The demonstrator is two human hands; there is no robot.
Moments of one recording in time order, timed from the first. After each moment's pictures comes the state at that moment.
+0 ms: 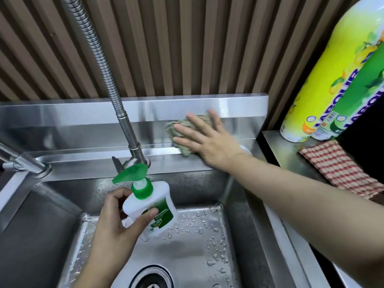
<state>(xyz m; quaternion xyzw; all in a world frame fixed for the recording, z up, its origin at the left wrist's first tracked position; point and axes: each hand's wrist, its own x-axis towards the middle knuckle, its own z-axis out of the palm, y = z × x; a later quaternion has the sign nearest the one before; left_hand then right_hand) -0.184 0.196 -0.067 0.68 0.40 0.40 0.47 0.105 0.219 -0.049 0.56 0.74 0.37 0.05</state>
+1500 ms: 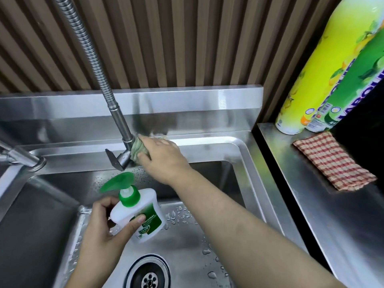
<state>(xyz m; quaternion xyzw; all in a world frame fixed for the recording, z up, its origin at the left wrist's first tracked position) -0.205 0.185 -0.085 0.67 0.44 0.37 0.47 -0.017 0.237 -0.048 0.72 0.64 -0.13 -0.24</state>
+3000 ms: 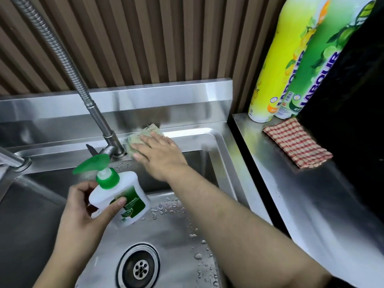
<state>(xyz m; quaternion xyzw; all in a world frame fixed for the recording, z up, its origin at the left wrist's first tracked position) -0.198 0.169 -0.044 0.68 0.46 0.38 0.43 0.000 0.192 -0.047 0.74 0.65 -0.12 -0.13</state>
